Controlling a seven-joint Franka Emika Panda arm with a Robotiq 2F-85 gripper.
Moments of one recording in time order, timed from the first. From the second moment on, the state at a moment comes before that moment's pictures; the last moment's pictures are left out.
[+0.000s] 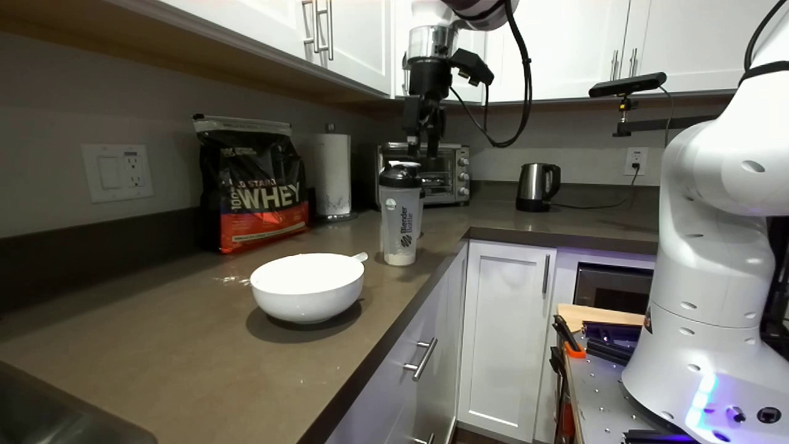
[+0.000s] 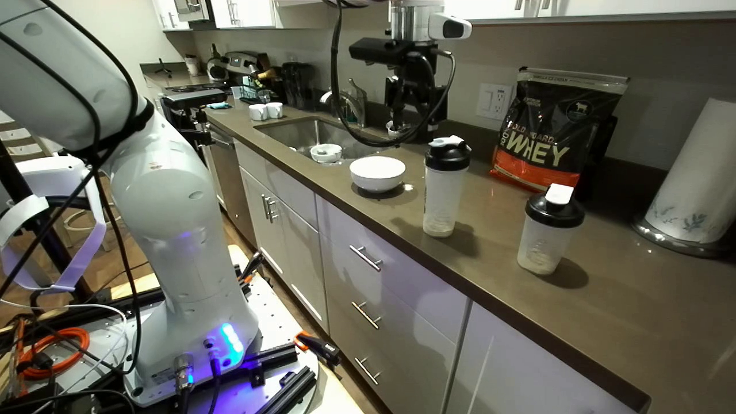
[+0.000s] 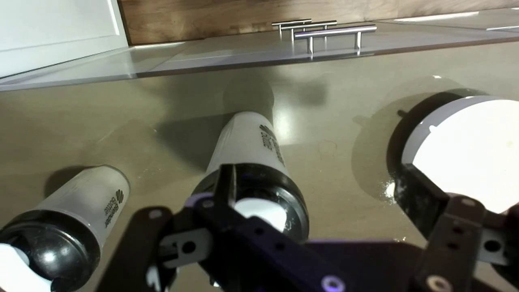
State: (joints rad) arm -0.07 -0.45 -0.14 -2.38 -0.04 1.99 -0.06
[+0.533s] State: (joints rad) arm -0.08 -0.39 -0.16 -2.35 -0.05 2.10 -0.09
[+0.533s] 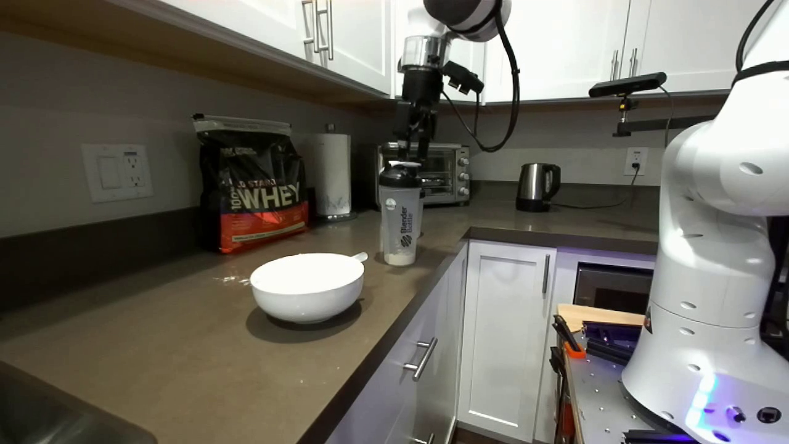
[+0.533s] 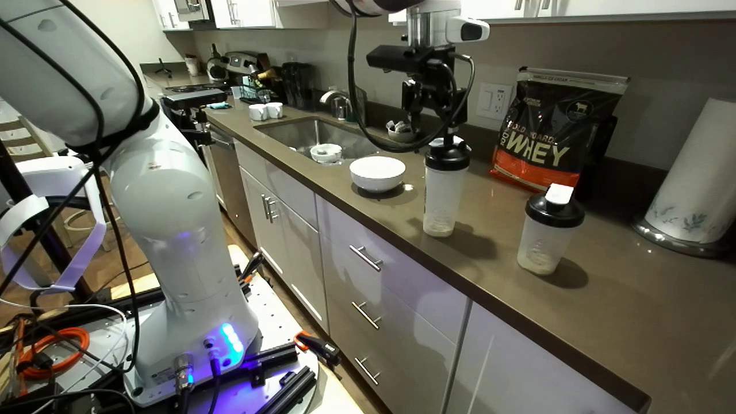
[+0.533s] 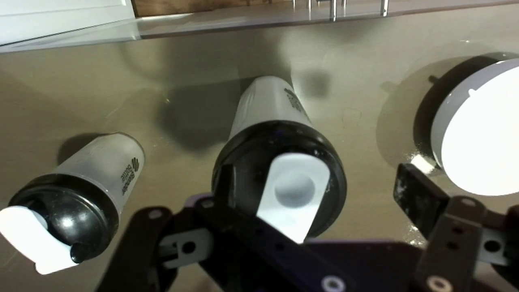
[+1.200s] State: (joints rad) arm -0.08 -0.30 -0.18 -2.31 -0.05 2.13 -0.11
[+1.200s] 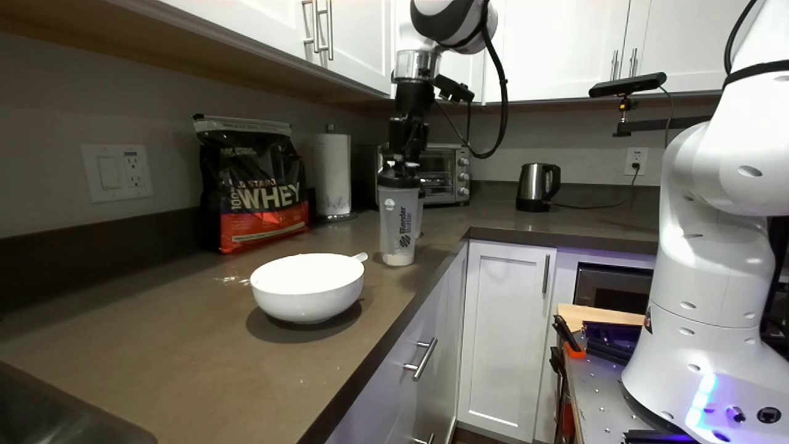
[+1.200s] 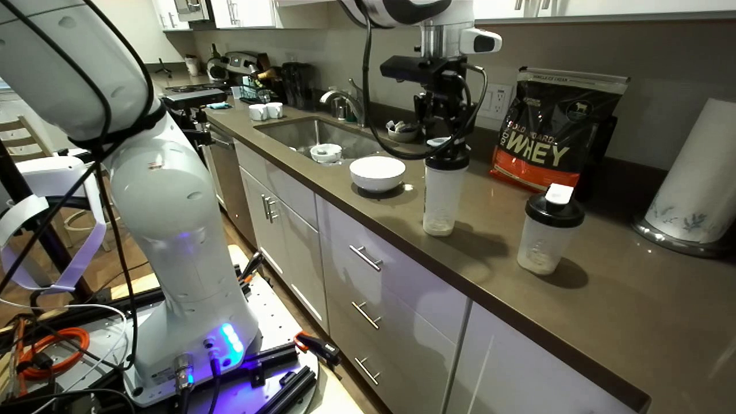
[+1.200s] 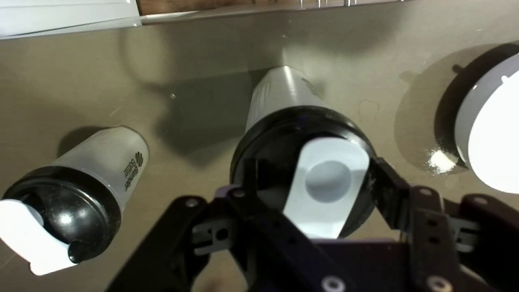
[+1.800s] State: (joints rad) arm -0.08 -0.28 -0.18 -2.30 -0.05 2.13 -0.11
